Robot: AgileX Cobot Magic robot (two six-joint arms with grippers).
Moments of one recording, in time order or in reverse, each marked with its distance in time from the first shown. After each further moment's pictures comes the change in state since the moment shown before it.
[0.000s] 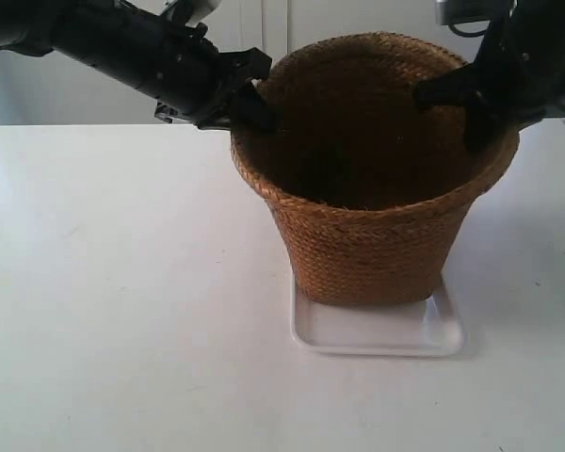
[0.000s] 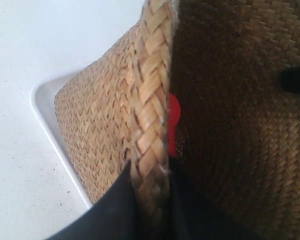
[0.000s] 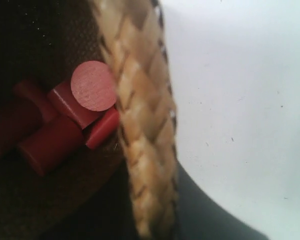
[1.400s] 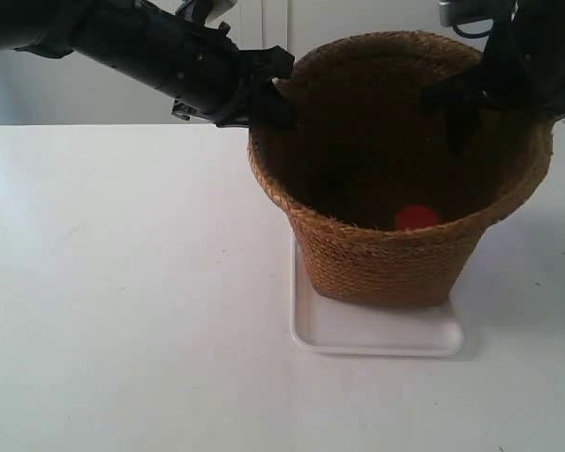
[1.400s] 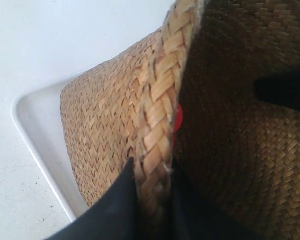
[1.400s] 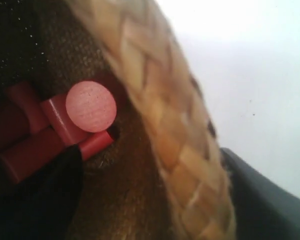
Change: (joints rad) left arm -0.048 0.001 -0.006 0.000 -0.054 -0.016; right arm 0.000 0.002 0.005 -0.080 -0.038 0.017
